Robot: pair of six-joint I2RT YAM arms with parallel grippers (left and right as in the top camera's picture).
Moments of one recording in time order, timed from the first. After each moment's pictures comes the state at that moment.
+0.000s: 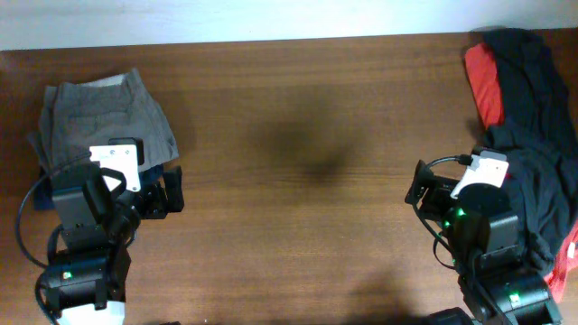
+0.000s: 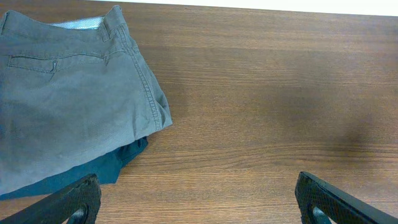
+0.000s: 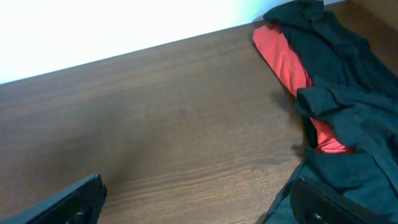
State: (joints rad) left arm 0.15 0.90 0.94 -0.69 0.21 0.04; right arm 0.23 0.72 0.81 -0.64 0.33 0.34
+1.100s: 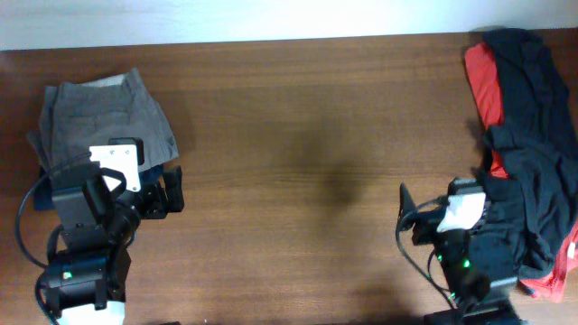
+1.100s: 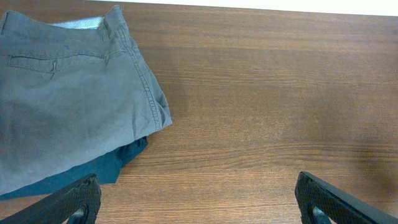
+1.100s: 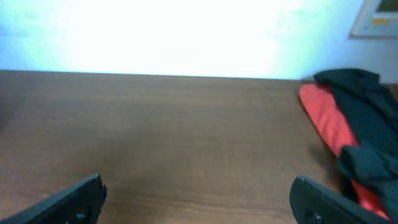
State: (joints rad) left arm 0.15 0.90 0.94 -0.69 0.21 0.04; right arm 0.13 0.30 0.34 -0.25 0.03 0.02
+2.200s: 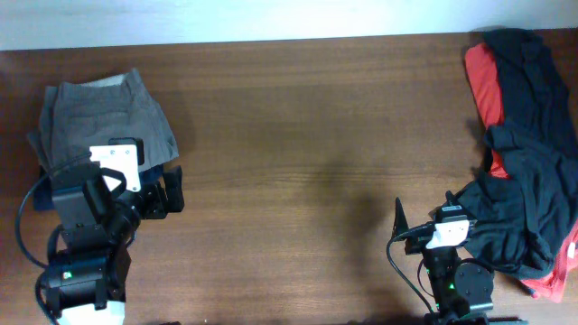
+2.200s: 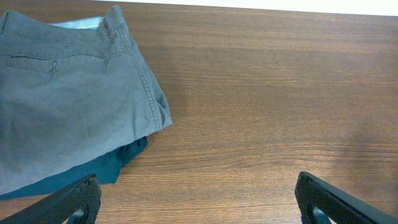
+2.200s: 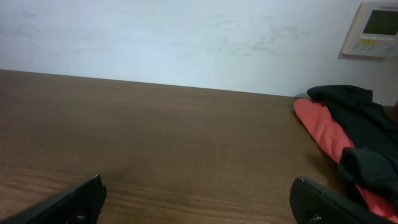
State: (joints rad) left arm 0.15 0.90 0.94 -0.69 0.21 0.04; right arm 0.07 0.01 0.01 -0.07 0.00 -0.06
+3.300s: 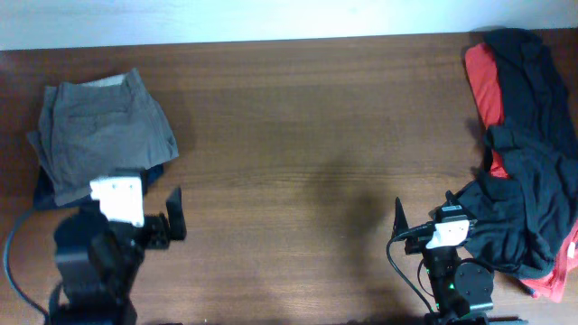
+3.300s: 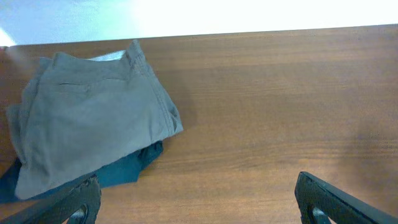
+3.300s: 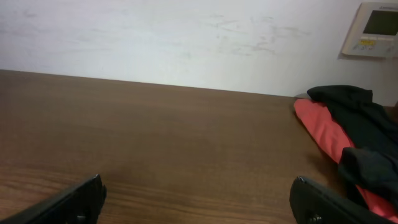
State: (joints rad) left arm 0.06 0.65 0.90 -0.77 0.07 0.06; right arm 0.07 0.01 0.01 -0.07 0.00 -0.06
